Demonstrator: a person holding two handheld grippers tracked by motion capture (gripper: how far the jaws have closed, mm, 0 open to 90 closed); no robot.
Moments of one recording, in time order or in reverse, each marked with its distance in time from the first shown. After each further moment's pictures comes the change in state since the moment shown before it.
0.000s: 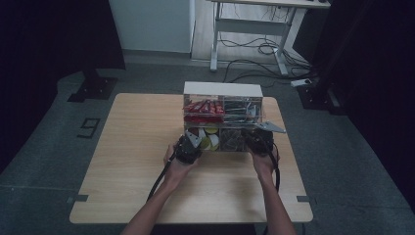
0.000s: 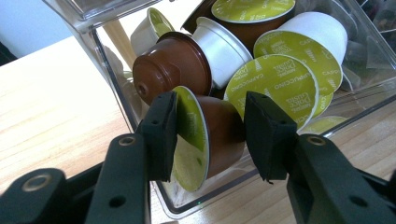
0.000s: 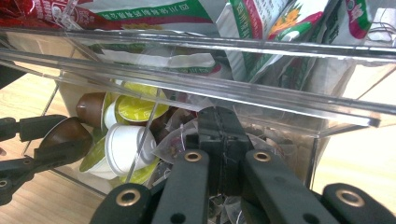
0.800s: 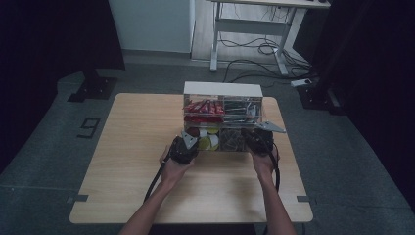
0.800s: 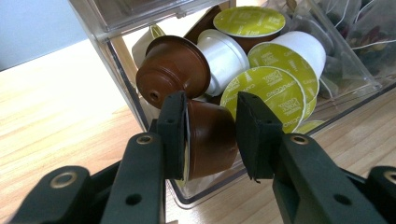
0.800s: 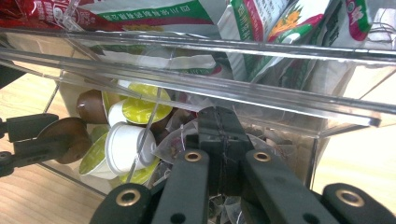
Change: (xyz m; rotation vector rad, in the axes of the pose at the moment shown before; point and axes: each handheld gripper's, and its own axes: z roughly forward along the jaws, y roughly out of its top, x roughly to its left) left arm 0.011 -0.006 -0.013 -0.087 -0.069 -0.023; right arm 0.001 0.001 0.000 -0.001 -0.002 -0.002
